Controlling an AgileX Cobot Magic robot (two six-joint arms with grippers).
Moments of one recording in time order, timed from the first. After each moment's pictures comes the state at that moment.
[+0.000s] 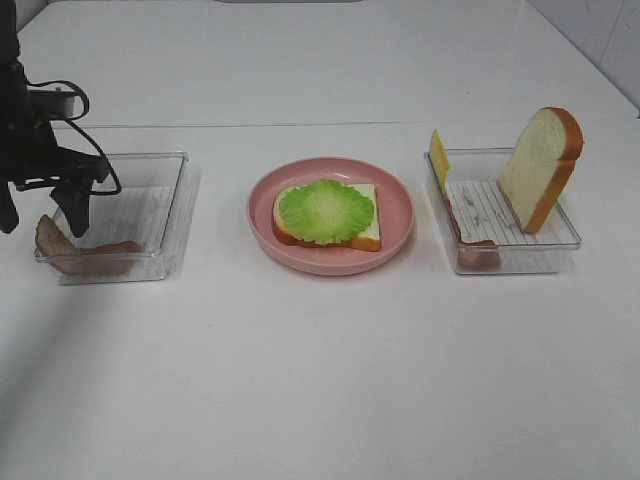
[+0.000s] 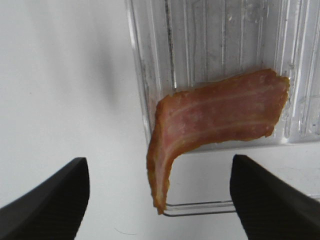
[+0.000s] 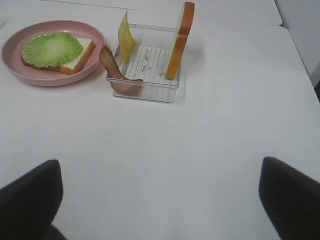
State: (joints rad) left arm -0.07 2.17 -1.64 0.00 1.15 -0.05; right arm 0.12 -0.01 -0.50 0.02 1.05 -0.06
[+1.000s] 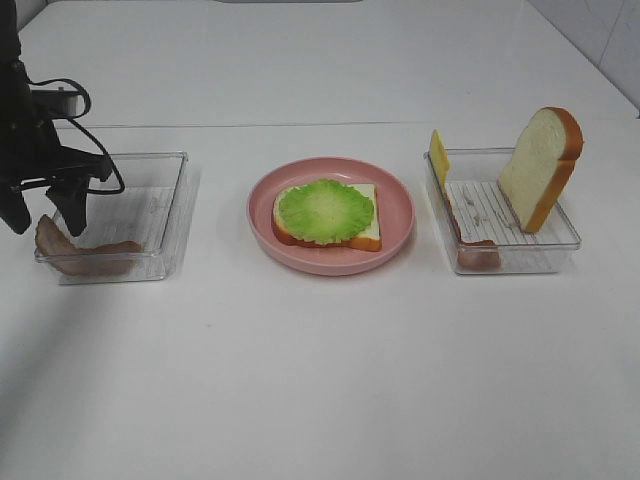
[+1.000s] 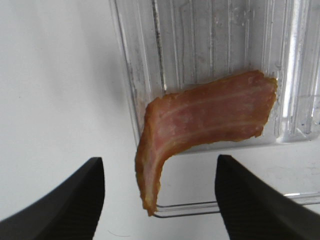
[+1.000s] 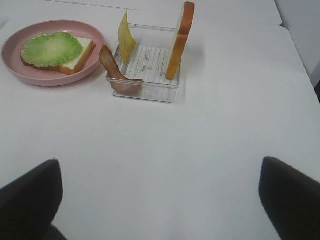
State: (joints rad) left arm -0.07 2.17 -1.64 -0.02 1.15 -0.04; right arm 0.12 -0.01 -0.50 0.02 1.05 -0.06
